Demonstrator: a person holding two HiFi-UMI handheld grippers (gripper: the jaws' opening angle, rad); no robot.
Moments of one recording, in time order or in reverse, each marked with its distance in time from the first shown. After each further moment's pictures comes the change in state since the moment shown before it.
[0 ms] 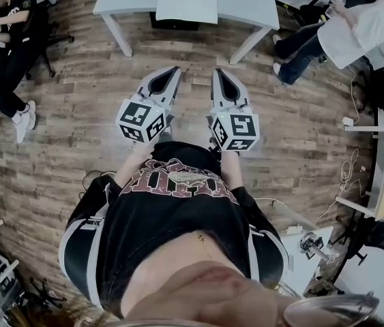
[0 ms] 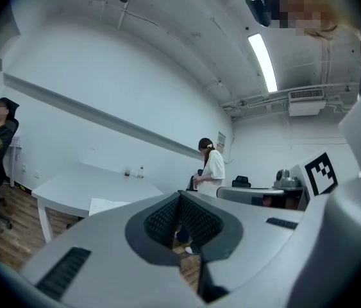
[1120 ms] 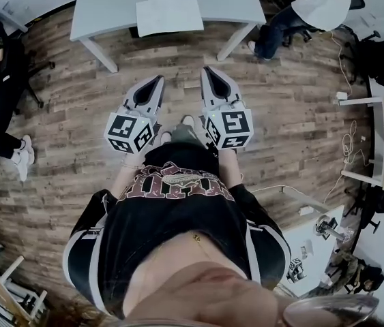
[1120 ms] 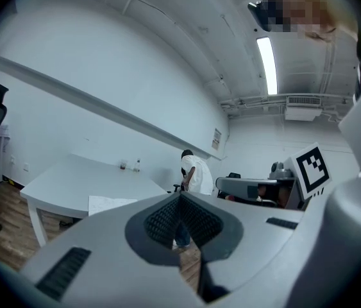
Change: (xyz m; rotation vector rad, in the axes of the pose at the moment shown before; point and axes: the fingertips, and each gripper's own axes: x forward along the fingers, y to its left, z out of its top) left arm 0.034 0.087 0.004 -0.034 0.060 -0.089; right arm 0.087 -0.006 0.007 -0.023 0.036 -0.088
